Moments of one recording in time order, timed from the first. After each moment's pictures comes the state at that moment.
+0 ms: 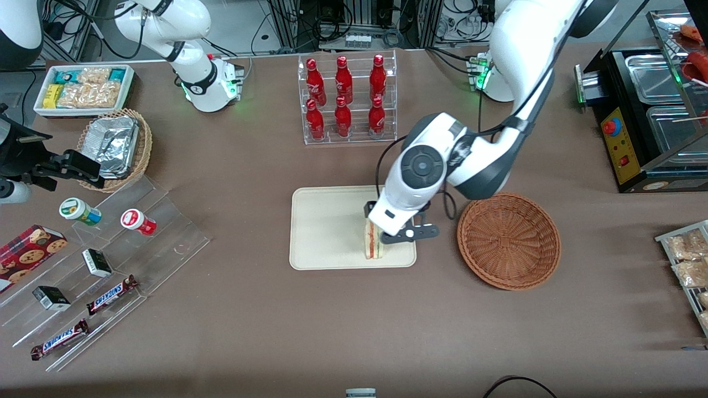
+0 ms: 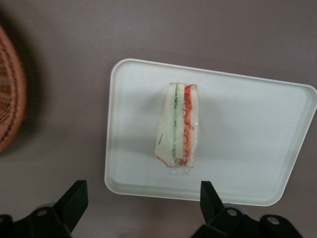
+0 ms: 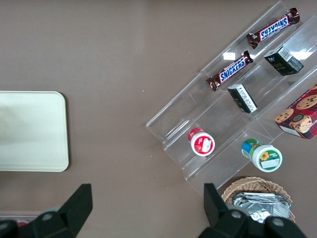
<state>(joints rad) -0.35 0.58 -0.34 -1.36 0.05 1.84 -0.81</state>
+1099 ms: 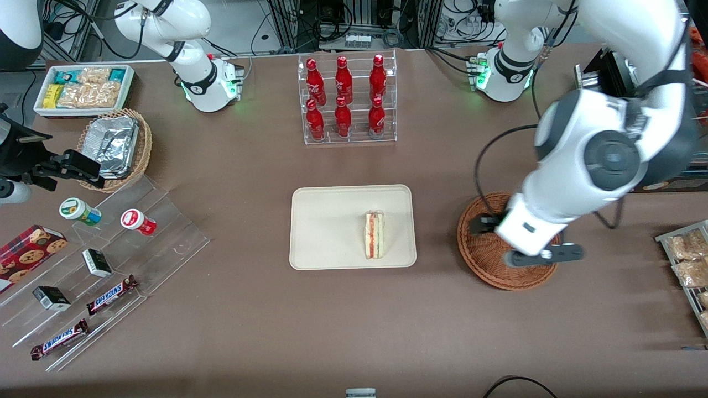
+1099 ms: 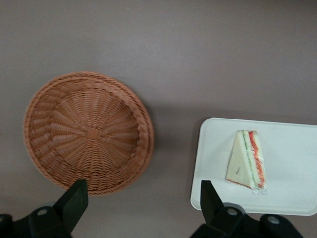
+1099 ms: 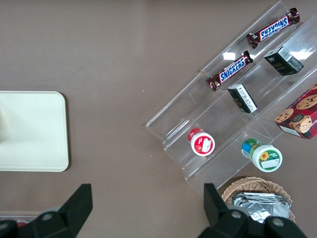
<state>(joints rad) -0.06 0.44 -0.31 -1.27 0.08 1.65 -0.48</state>
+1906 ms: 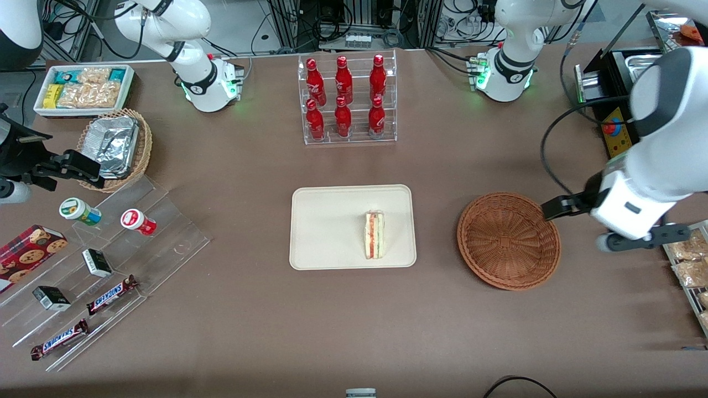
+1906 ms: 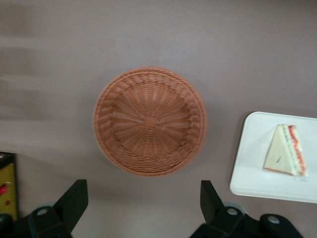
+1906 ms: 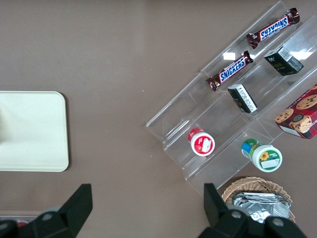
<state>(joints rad) 0.11 0.32 -0.31 -1.28 0.08 1.51 -0.30</state>
